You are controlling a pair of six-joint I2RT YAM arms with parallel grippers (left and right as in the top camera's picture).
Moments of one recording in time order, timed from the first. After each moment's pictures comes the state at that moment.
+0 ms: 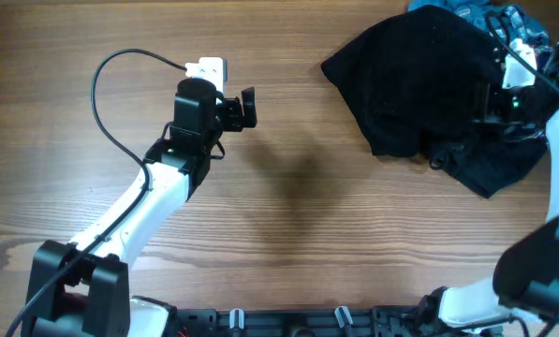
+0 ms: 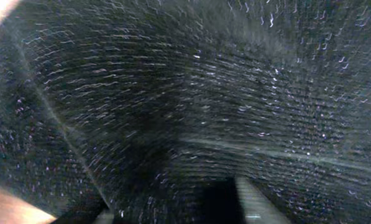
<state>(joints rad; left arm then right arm) -0.31 1.54 0.88 0.11 -0.05 -0.25 -0.38 1.72 1.45 -0.90 -0.34 -0.32</state>
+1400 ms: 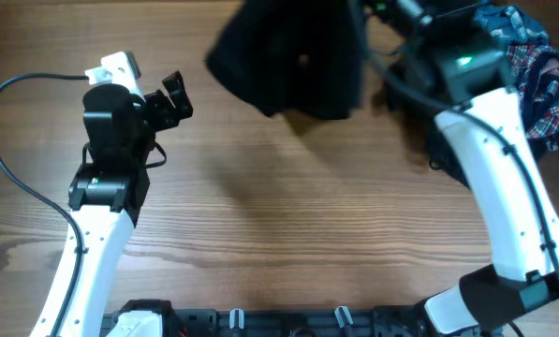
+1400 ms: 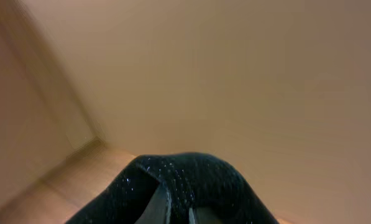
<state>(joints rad) -0.05 1.20 0.89 -0.14 -0.02 -0.34 0.40 1.69 1.93 -0.33 -0.22 0.13</state>
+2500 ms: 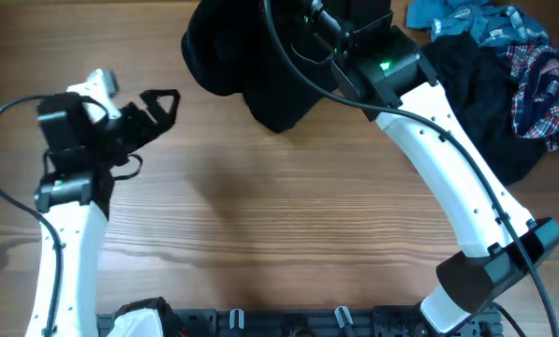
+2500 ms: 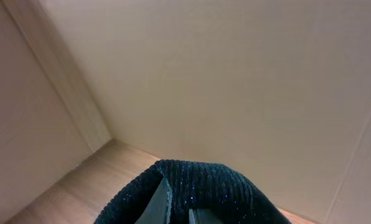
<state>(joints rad) 0.21 1.24 0.89 -0.28 0.60 -0.54 0.54 1.80 1.94 -0.24 -0.11 0.19</state>
